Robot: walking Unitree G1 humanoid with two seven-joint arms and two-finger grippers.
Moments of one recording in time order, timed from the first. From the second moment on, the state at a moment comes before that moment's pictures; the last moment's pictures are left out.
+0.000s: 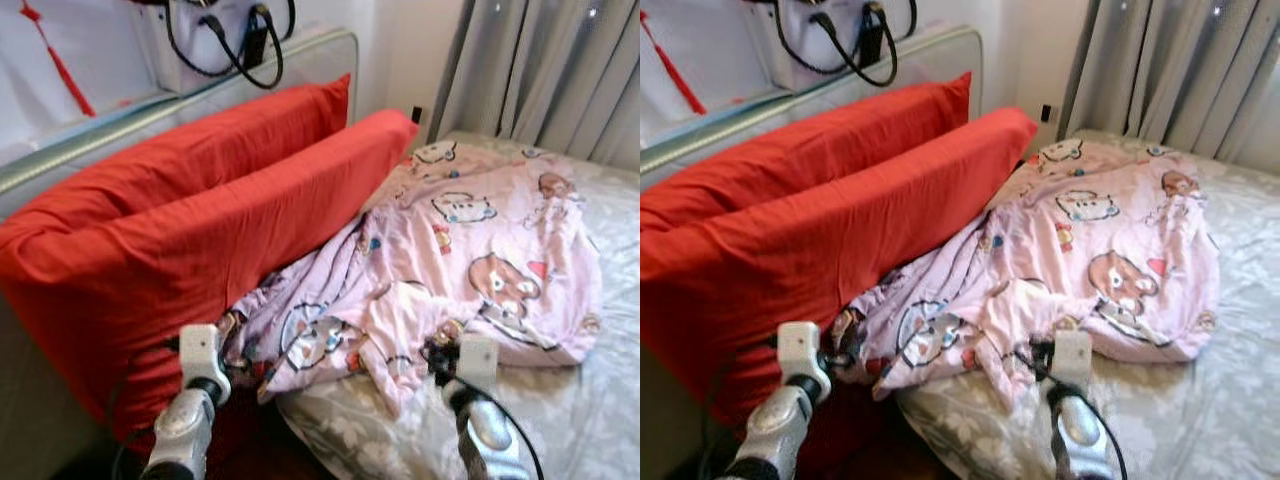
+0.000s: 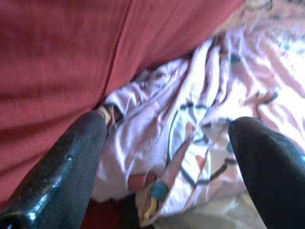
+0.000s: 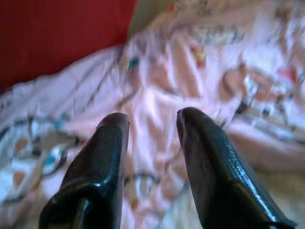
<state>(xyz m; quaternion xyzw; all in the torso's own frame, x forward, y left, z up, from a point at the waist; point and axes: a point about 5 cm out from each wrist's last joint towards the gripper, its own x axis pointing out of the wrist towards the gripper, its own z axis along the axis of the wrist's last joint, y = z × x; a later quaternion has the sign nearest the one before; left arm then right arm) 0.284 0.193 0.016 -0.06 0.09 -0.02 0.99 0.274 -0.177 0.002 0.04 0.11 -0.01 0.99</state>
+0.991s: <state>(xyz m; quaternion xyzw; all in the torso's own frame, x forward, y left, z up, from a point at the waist) 0.285 0.191 0.020 -0.06 0.08 -0.02 0.99 0.264 -0.161 -0.005 0.04 0.11 0.01 0.99</state>
